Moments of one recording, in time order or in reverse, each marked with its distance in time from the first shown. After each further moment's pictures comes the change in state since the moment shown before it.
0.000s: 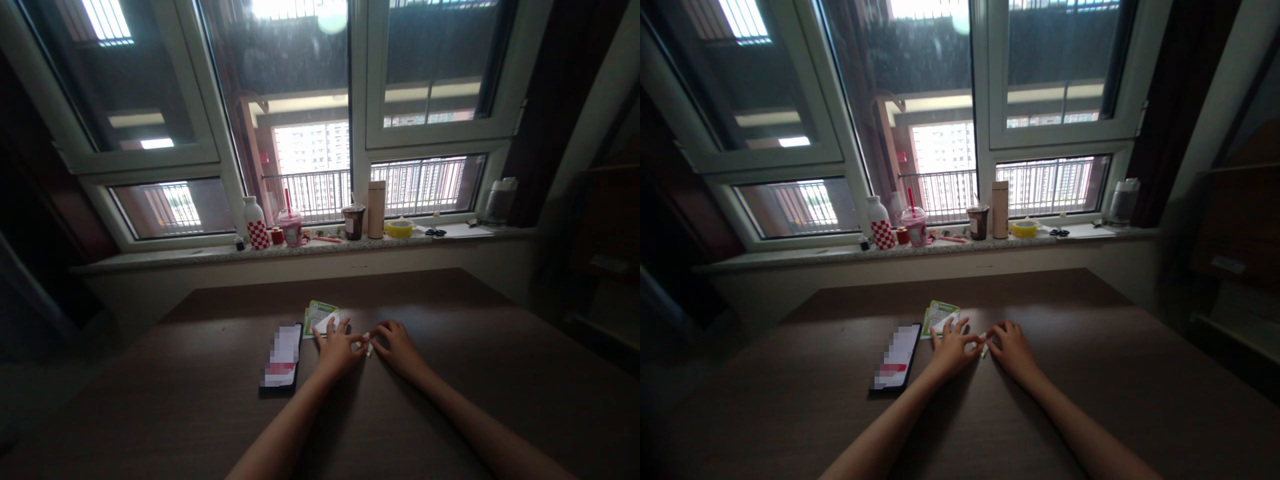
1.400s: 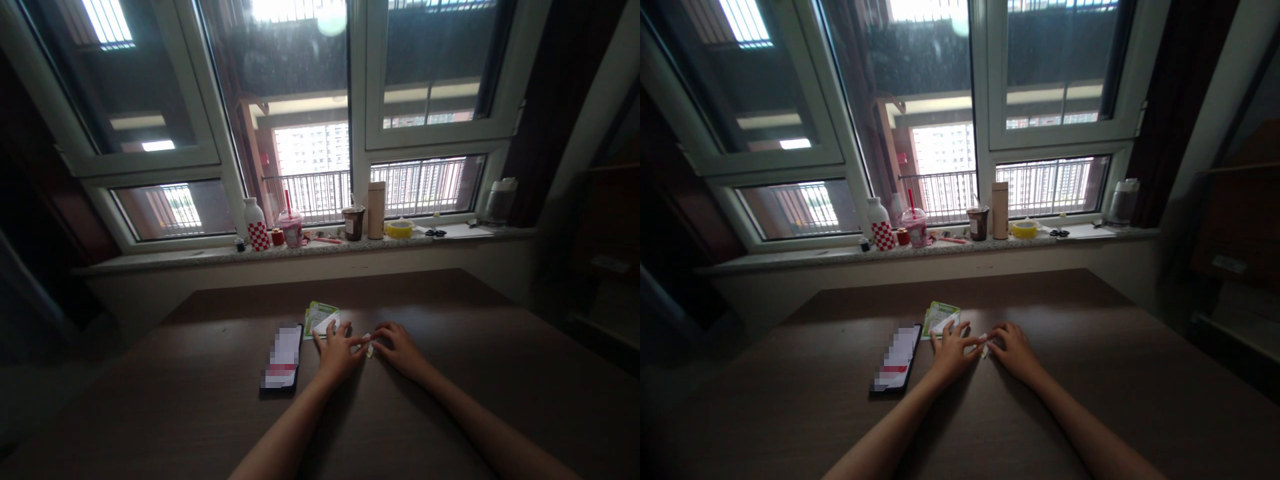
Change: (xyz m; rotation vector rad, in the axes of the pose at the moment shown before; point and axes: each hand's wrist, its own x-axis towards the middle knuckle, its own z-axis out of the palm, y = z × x) left_hand -0.005 -0.003 0.006 -0.037 0.041 0.001; right_hand -0.002 0.003 -0.005 0.079 -0.057 -0.027
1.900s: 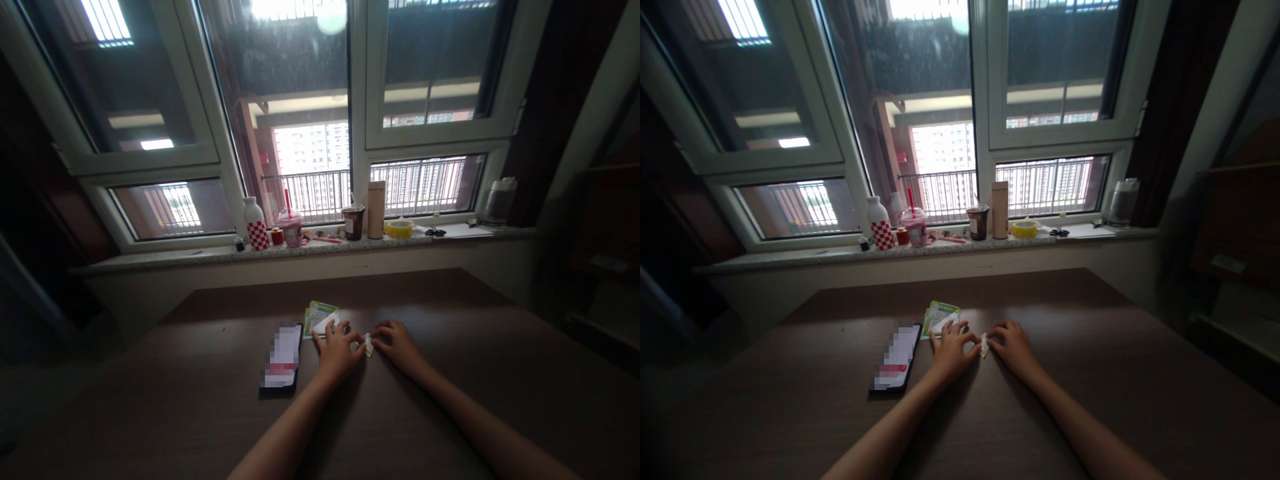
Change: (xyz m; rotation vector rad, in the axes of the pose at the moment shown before) left_hand 0.002 0.000 0.004 -0.025 0.044 -0.026; right_hand 0.008 0.004 0.003 0.001 0.037 0.054
